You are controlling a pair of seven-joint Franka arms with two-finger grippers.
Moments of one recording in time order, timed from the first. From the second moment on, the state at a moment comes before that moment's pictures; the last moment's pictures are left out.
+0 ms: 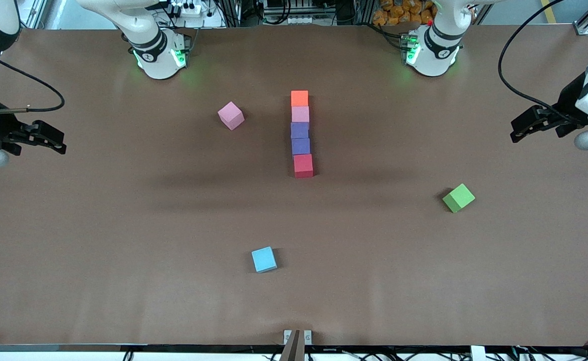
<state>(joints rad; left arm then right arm) 0.00 0.02 -0.11 -1.55 0.03 1.58 -0.21 0.09 0.06 -0.09 -1.56 -0.03 1.61 -0.03</state>
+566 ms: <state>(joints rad) 0.01 0.01 -0.11 -1.54 0.03 1.58 -0.15 0.10 0.06 -0.09 -1.56 -0.03 1.61 -0.03</state>
